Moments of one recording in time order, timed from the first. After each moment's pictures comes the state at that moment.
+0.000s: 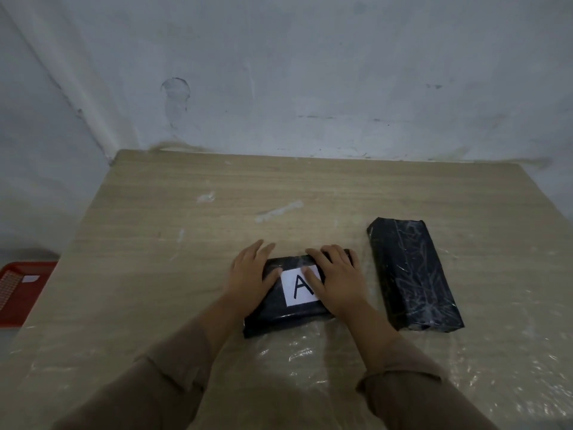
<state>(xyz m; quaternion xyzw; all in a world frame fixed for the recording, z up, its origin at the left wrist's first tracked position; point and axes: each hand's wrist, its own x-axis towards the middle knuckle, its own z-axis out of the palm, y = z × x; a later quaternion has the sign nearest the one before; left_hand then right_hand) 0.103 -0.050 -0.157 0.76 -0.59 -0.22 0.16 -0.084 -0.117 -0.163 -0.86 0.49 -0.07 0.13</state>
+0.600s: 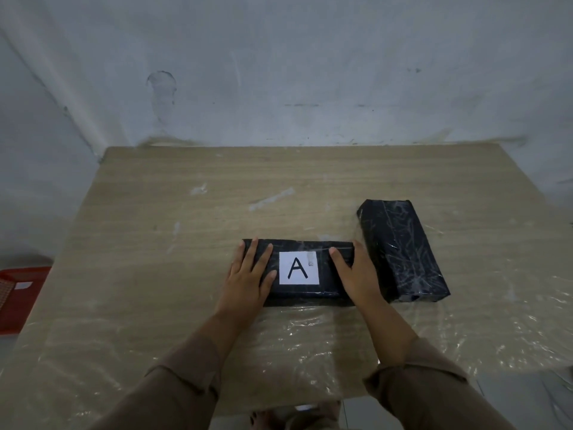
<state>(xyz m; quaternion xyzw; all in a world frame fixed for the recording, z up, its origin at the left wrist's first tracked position) 0.092 -0.009 -0.187 0.74 -0.63 -0.16 0.18 -0.114 -0.095 -0.150 -0.62 0.67 -0.19 0.37</state>
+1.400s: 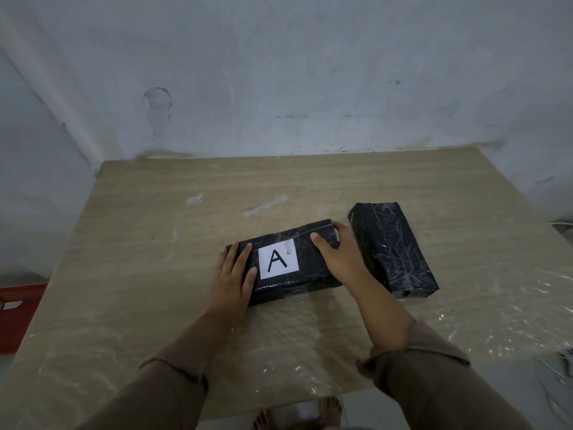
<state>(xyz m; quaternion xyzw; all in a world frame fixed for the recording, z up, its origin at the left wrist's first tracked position) 0.109 -0.003 -0.176 0.74 -0.58 -0.19 0.29 -0.090 -0.102 -0.117 -0.56 0.60 -0.29 0.49</state>
